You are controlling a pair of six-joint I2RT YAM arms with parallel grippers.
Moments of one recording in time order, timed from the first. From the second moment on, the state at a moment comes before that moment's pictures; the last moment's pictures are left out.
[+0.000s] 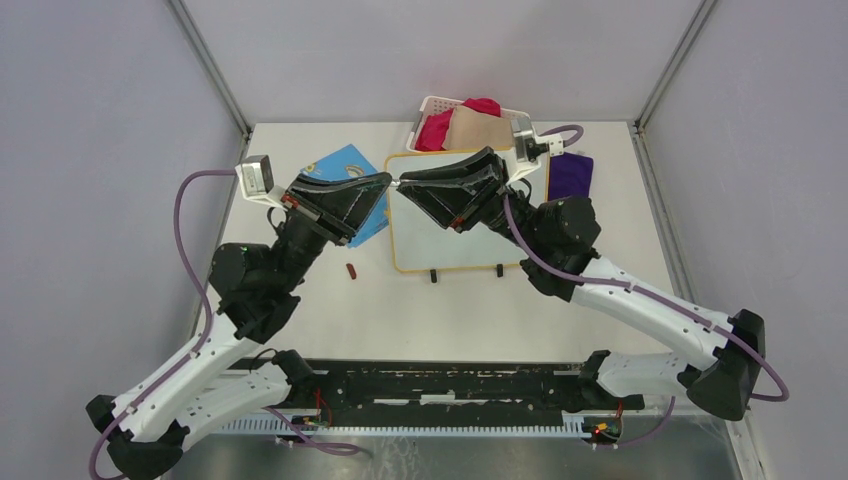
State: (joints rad) left arm -0.79 0.76 0.88 0.53 0.04 -0.88; right arm 0.93 1.22 1.10 0.78 -0.27 0.65
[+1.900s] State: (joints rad) left arm -0.79 0.59 0.99 -0.01 -0.16 -0.54; right arm 0.92 0.92 1.11 0.21 0.07 0.19
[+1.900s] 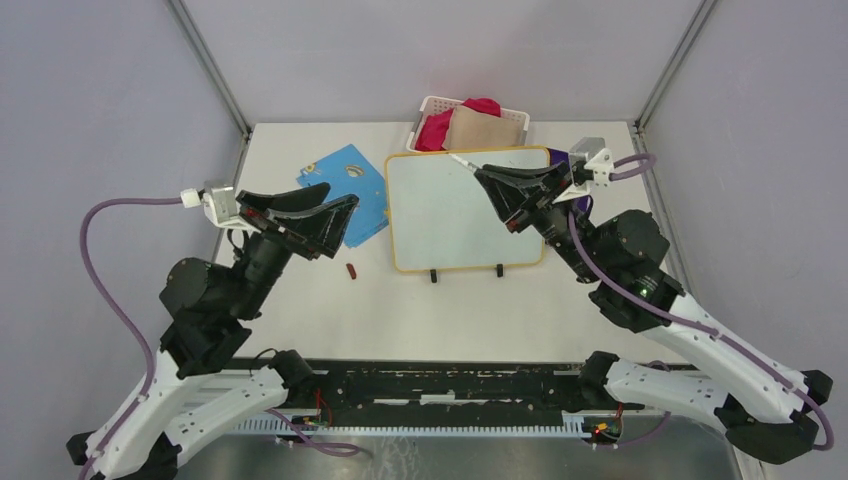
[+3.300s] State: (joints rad) left arm -0.29 1.19 0.84 0.09 0.34 -0.42; right arm 0.85 0.81 0.74 0.08 0.23 -0.05
